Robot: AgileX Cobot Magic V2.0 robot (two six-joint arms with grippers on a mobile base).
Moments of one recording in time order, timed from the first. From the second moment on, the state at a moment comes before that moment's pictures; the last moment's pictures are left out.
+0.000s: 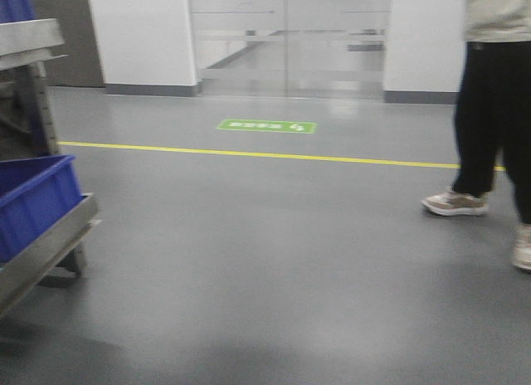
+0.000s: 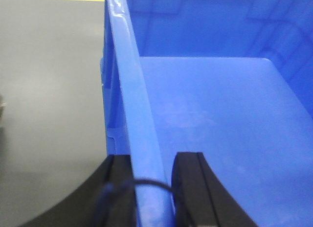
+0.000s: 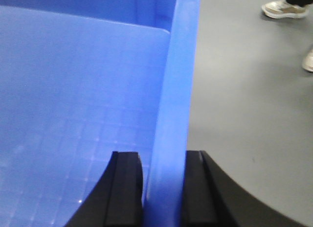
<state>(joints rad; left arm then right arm) -0.43 1.69 -2.23 0.18 1.15 -0.24 0.21 1.59 -2.02 -0.07 1.20 0.21</state>
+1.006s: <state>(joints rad) -0.43 1.69 -2.23 0.19 1.15 -0.24 0.21 1.60 -2.02 -0.06 1.20 0.21</state>
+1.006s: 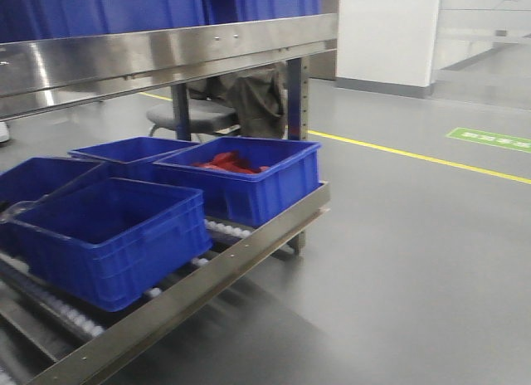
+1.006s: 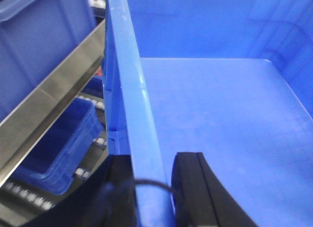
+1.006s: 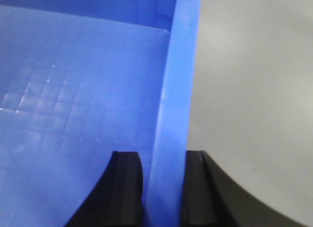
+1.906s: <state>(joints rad) -0.43 1.69 -2.23 0.19 1.15 -0.24 0.21 1.60 -2.02 -0.07 1.20 0.21</state>
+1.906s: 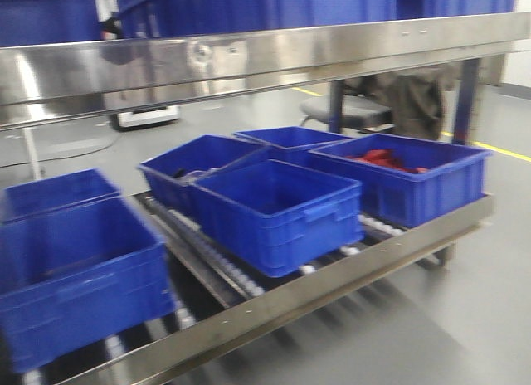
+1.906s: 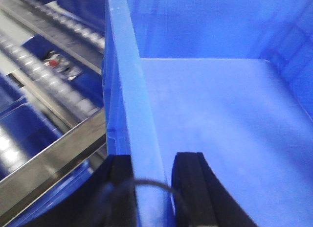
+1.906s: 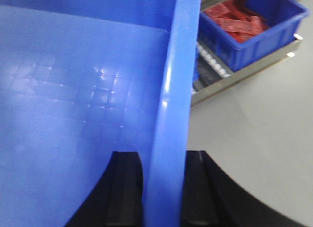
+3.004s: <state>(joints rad) -0.43 1.69 -2.23 0.19 1.15 -0.24 0.21 1.60 -2.02 -0.06 1.20 0.21</state>
